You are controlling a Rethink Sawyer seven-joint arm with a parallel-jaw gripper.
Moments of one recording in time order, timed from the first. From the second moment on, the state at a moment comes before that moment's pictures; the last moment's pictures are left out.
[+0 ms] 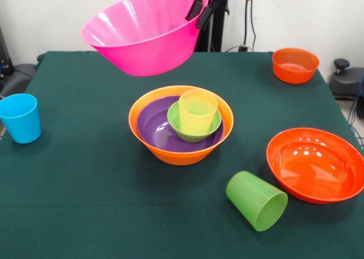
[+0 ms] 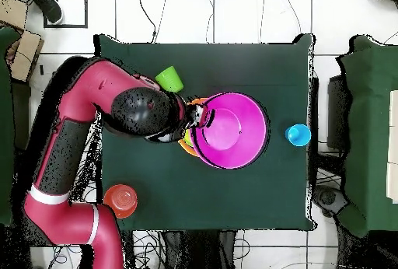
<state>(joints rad) 0.19 0.63 -2.42 1.15 -0.95 -1.63 4.59</state>
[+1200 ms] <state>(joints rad) 0.25 0.55 -2.30 1.17 -0.92 -1.50 4.59</state>
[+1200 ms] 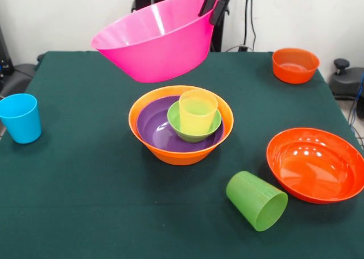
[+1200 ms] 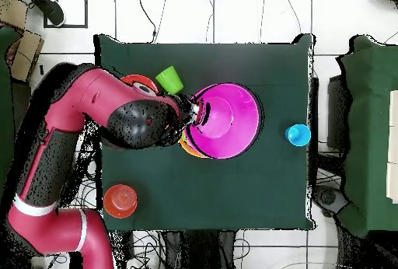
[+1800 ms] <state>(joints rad) 0.26 0.52 -2.25 1.17 -0.91 -1.44 4.59</state>
